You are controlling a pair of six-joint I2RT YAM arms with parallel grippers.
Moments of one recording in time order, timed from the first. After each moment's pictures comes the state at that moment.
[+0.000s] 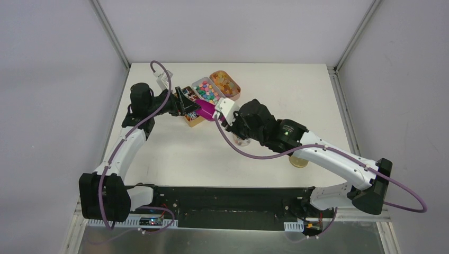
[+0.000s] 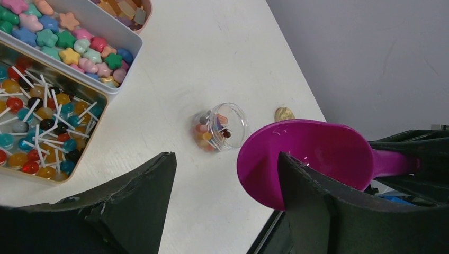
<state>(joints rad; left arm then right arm) -0.07 1.18 0.86 0.03 0.85 -0.55 1.06 1.31 1.31 -0.59 0.21 -0.30</state>
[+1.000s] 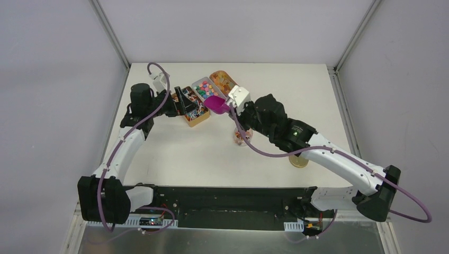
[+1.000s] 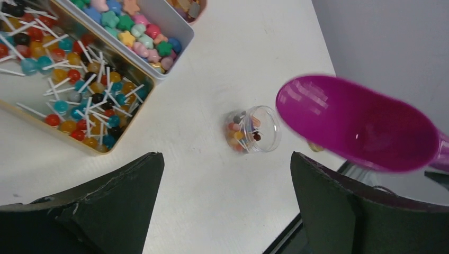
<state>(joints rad) -0.07 1.19 0.88 -0.11 0.70 -0.51 1.00 1.22 1.22 -0.34 0.14 -0.24</state>
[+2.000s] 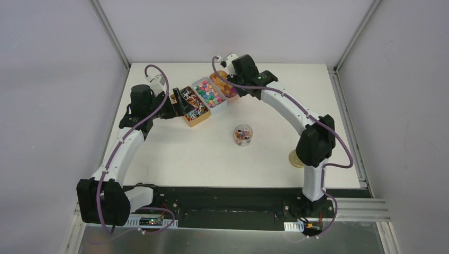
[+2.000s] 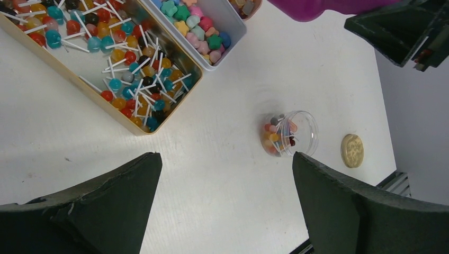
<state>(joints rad) -0.07 1.16 0.90 -0.25 0.50 -0.45 0.65 1.94 1.88 -0.69 0.24 -0.21</state>
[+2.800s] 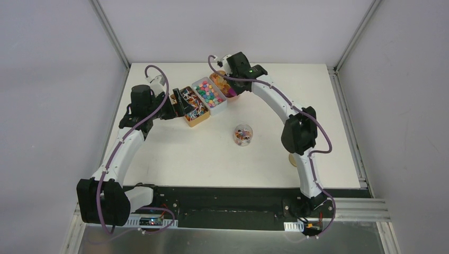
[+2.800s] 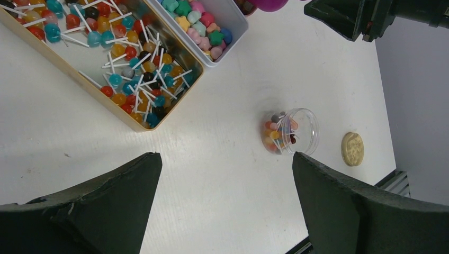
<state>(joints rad) -0.07 1.16 0.90 -0.26 0.50 -0.45 0.61 2.21 2.16 -0.84 0.19 -0.21</state>
